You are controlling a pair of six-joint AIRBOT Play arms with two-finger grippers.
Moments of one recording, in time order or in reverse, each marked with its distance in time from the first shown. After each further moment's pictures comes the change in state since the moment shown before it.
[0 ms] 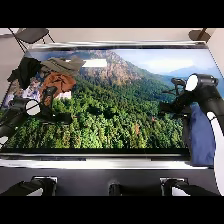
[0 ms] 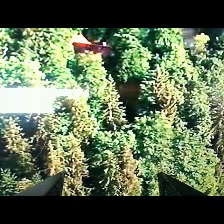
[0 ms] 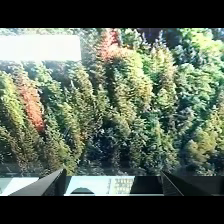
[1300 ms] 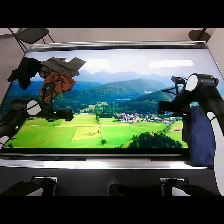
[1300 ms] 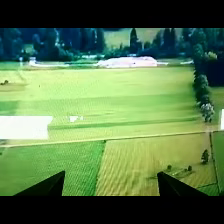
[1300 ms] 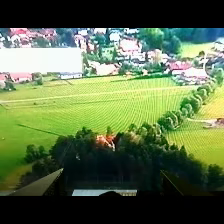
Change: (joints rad) left arm 0.001 -0.008 -0.001 0.000 0.130 -0.006; right arm 0.000 0.000 0.000 0.005 -0.065 0.003
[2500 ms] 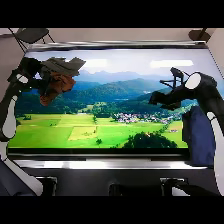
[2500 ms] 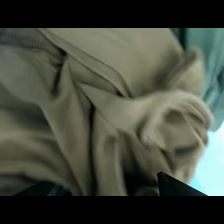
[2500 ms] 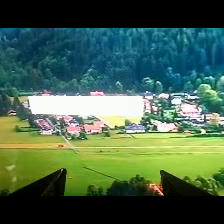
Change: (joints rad) left arm 0.460 -0.874 0.823 -0.444 0.238 -0.191; right arm 0.000 0.000 0.000 0.251 -0.189 0.006
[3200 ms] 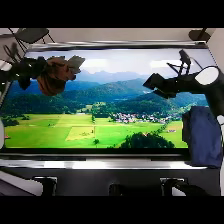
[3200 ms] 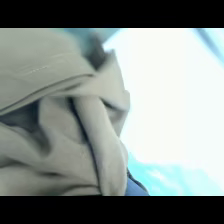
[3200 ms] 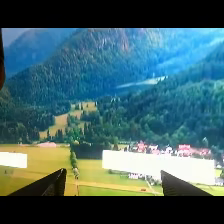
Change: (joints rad) left arm -0.031 0.295 0.009 -0.184 -0.153 0.440; right arm -0.002 0.099 0.043 0.234 -0.163 -0.012
